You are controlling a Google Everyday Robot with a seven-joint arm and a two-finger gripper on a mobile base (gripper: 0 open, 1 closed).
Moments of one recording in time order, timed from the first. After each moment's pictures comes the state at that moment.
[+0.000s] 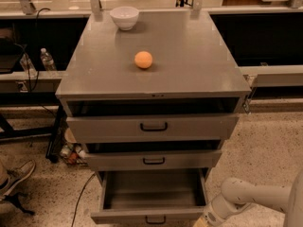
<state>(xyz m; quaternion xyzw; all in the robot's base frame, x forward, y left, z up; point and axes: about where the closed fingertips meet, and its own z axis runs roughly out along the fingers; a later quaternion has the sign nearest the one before) 0.359 -0.198 0.284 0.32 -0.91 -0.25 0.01</state>
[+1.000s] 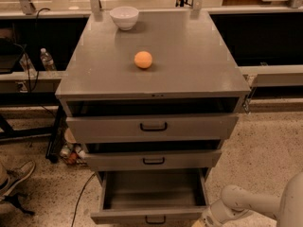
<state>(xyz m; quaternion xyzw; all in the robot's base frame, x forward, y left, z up) 0.367 -0.197 0.221 0.29 -0.92 -0.28 -0.01</state>
